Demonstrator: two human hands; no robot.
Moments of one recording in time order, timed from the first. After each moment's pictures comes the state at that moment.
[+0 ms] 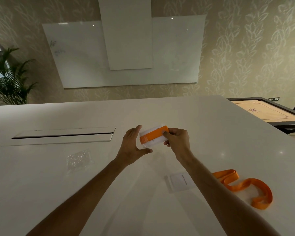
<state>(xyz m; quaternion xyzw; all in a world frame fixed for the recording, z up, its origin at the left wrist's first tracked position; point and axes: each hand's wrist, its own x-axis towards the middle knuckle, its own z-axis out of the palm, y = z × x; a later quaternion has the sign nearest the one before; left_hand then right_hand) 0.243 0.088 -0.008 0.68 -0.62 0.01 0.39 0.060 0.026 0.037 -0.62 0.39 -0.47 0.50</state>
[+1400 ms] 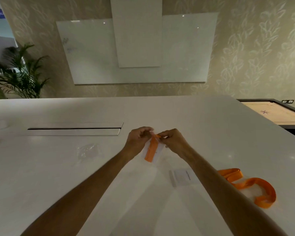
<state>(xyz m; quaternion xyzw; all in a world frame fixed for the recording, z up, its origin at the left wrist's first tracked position) 0.222 0.111 0.022 0.63 -0.49 -0.21 0.57 0.071 0.030 0.032 -0.77 0.31 -0.29 0.47</state>
